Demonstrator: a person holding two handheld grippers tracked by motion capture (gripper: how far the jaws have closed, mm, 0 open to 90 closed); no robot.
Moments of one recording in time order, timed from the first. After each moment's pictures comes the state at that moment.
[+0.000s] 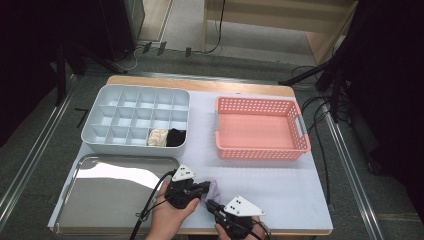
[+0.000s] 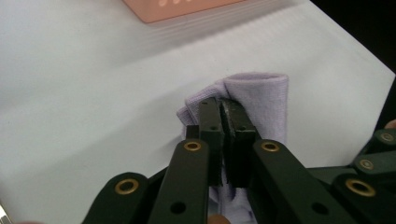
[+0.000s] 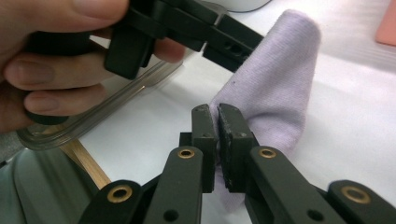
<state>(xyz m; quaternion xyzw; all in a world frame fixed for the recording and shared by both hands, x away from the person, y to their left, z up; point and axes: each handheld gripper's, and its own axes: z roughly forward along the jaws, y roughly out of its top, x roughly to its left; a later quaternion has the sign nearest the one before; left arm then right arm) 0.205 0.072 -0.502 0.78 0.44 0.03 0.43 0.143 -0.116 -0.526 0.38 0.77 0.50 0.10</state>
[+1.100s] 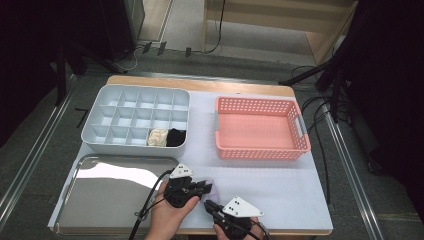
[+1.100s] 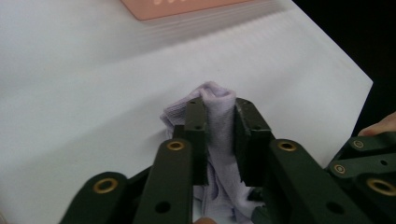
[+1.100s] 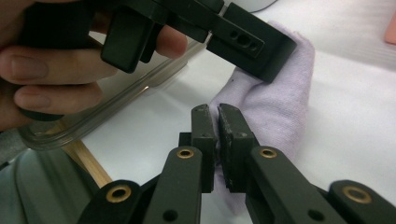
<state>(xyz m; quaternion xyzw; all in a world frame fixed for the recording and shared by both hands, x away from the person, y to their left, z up) 0.207 0.077 -0.499 0.77 0.45 -0.01 0.45 0.142 -0.114 -0.529 0.37 0.77 0.50 0.10</state>
